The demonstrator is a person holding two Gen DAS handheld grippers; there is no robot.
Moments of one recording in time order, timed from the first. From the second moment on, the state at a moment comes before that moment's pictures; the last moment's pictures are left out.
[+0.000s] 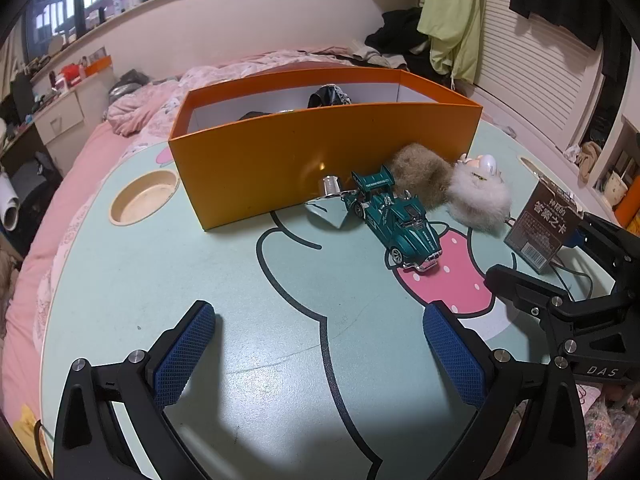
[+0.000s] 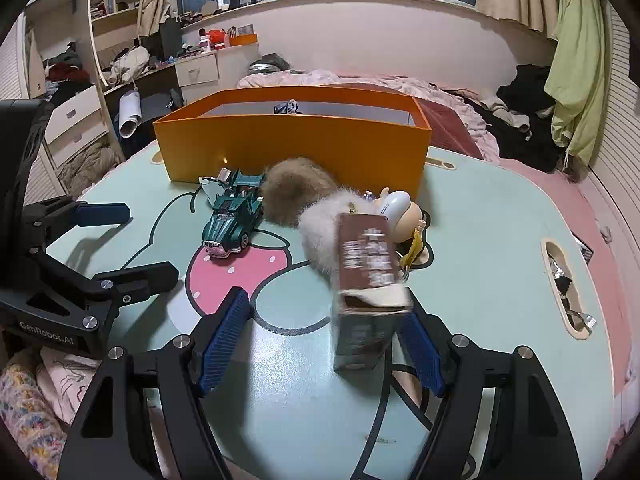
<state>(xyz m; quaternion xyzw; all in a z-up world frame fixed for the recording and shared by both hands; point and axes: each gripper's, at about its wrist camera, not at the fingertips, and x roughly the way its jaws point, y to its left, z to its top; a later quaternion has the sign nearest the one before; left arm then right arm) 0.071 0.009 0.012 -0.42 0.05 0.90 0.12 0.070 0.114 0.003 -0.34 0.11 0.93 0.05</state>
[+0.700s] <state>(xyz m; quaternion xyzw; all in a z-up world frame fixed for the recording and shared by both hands) 0.048 -0.011 0.031 -0.42 -0.02 0.90 0.15 0.069 0.112 0.001 -0.34 0.12 0.93 0.06</state>
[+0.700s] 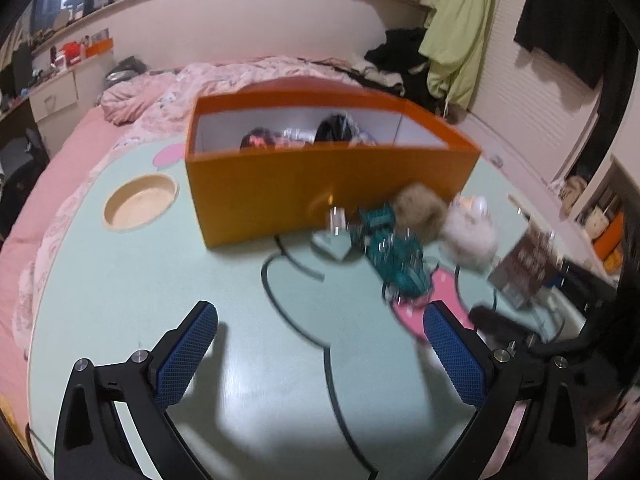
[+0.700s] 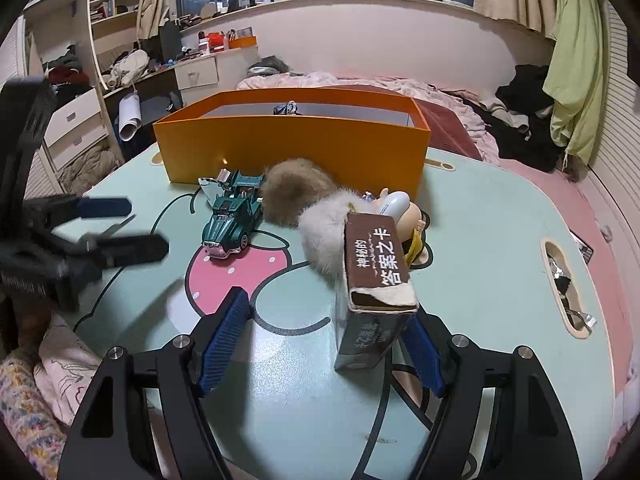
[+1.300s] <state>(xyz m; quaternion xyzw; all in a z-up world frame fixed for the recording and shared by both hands) 0.006 -0.020 0.020 -0.43 -0.12 0.87 0.18 0.069 0.112 0.001 -0.34 0.12 0.93 0.06</state>
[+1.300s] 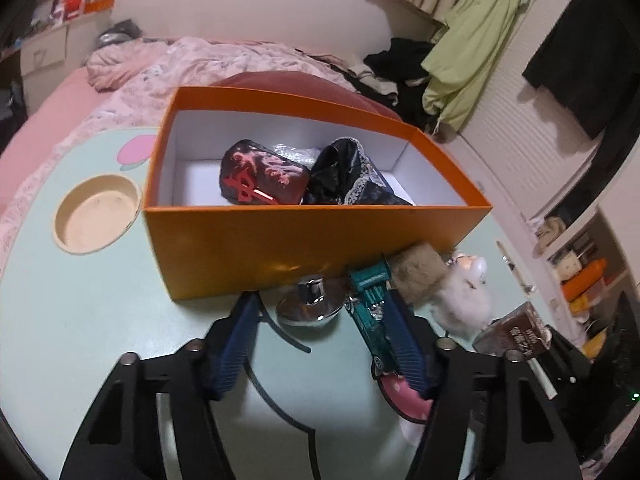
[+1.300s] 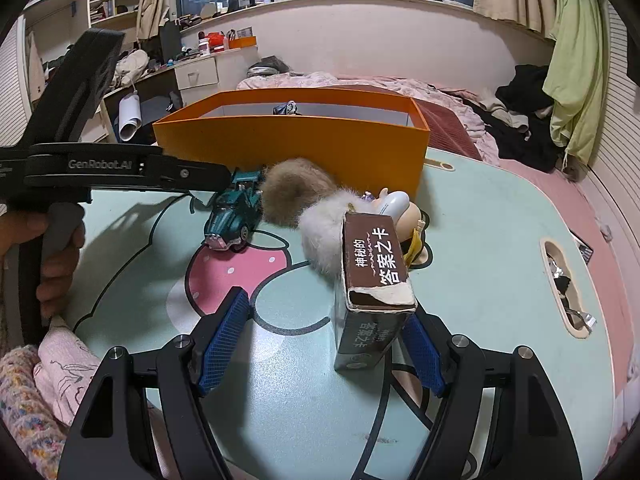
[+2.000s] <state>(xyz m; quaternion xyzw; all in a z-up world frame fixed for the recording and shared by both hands) 0.016 -0.017 0.020 -0.43 -0.05 0.89 0.16 0.069 0.112 0.001 -0.34 0.12 0.93 0.06</state>
